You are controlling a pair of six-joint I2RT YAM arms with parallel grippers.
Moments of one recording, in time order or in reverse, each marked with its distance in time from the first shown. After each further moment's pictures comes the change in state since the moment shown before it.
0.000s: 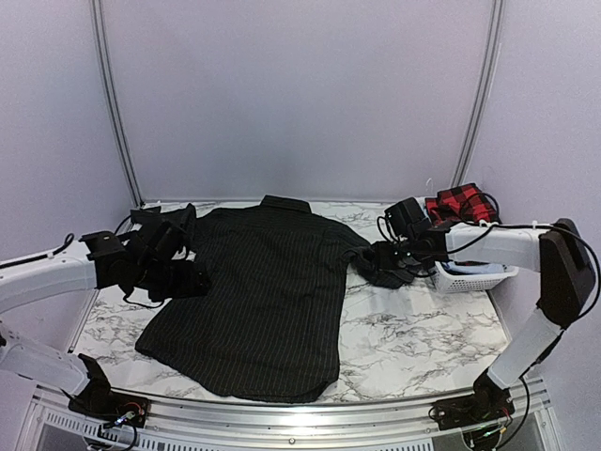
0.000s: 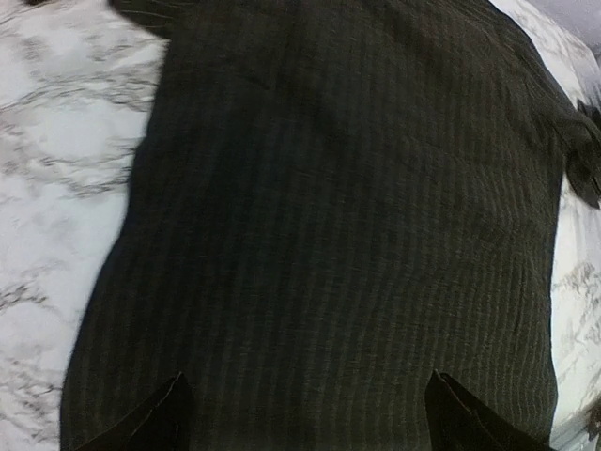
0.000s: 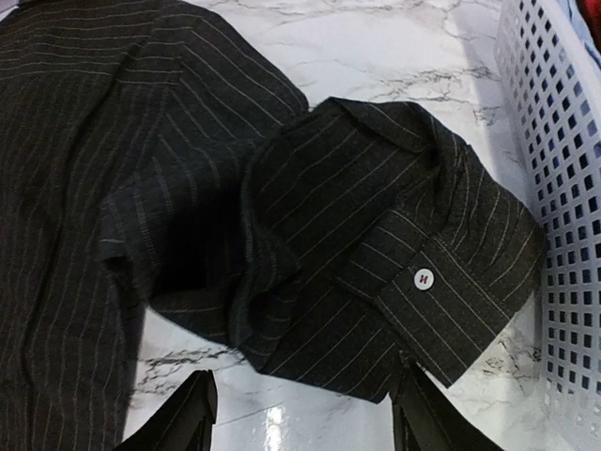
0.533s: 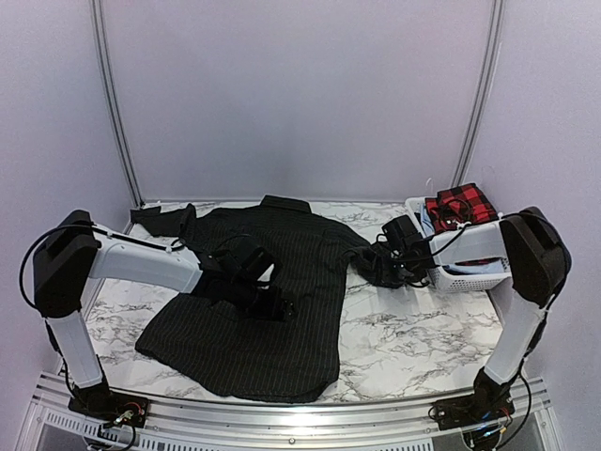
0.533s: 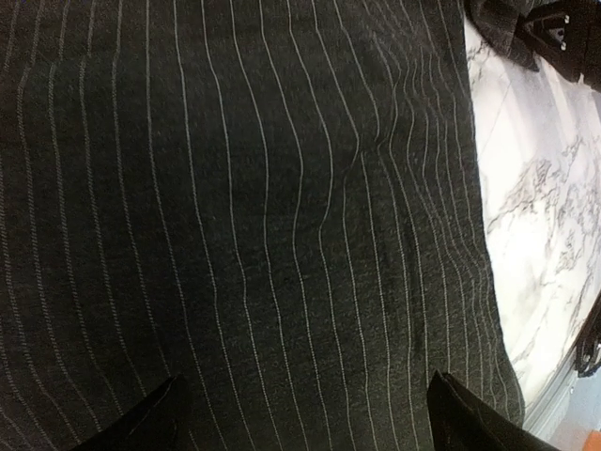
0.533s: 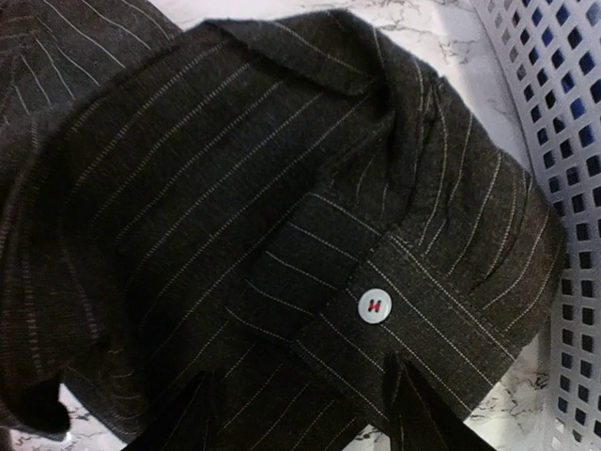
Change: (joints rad) left arm -0.199 0.614 0.242 0.409 0.292 0.078; right arm -0.077 0.185 -0.031 0.113 0.060 -0.022
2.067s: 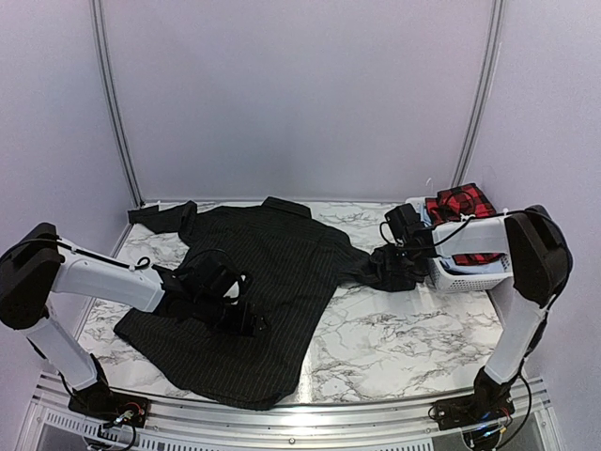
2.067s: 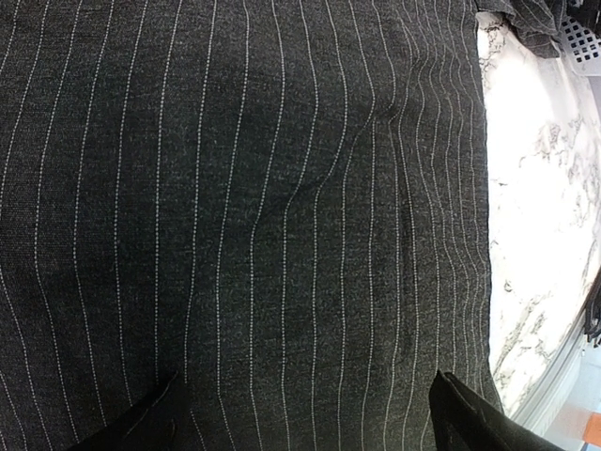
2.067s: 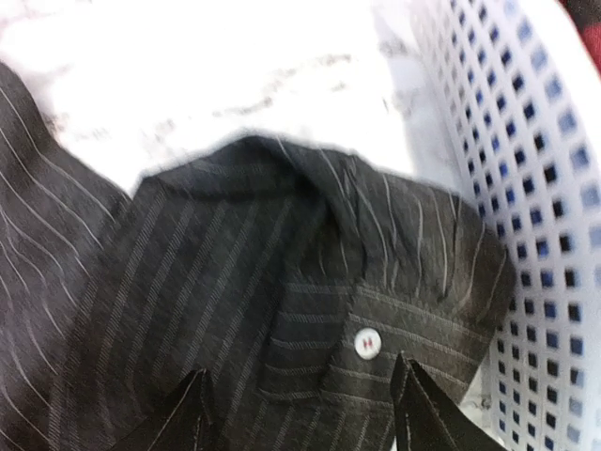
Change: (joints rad) left arm 0.037 -0.195 -0.332 0.113 0.038 -0.020; right arm -0.027 0.008 0.061 -0.053 0.066 -0.017
